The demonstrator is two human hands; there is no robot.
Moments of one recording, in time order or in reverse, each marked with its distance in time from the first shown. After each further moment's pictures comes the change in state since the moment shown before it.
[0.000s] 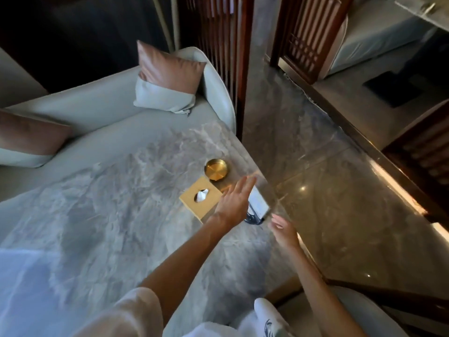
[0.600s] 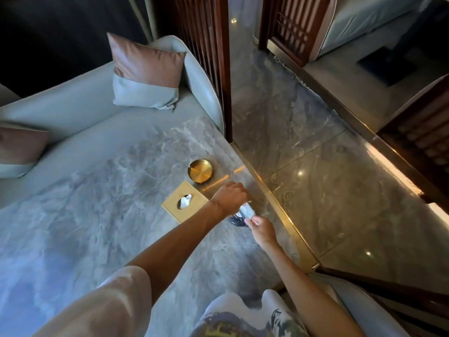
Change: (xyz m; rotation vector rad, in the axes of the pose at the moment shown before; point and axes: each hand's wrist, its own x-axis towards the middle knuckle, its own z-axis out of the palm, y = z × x) left_hand 0.074 0.008 0.009 0.566 -0.224 0.433; right_hand 0.037 0.003 0.022 -0.234 -0.041 -0.091
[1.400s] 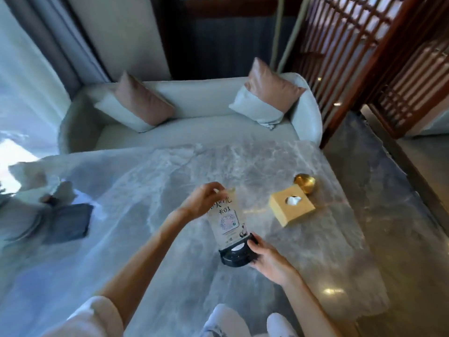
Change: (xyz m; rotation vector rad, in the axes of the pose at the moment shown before) left_hand -0.438 -0.097 0.061 -1.177 0.493 -0.851; right_hand -0.194 -0.142 0.205 0.731 -0.943 0.145
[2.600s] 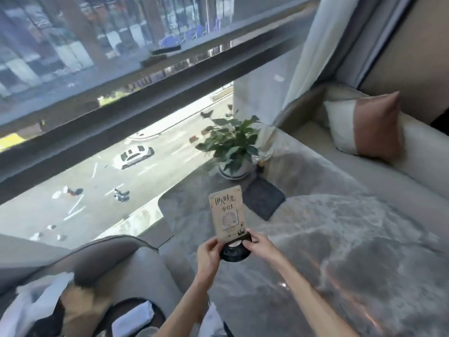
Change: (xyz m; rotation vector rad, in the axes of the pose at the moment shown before) left_hand -0.320 -0.366 -0.129 -1.005 1.203 -0.626; right_hand 0.264 0.229 0.450 -1.424 -0.507 0.225
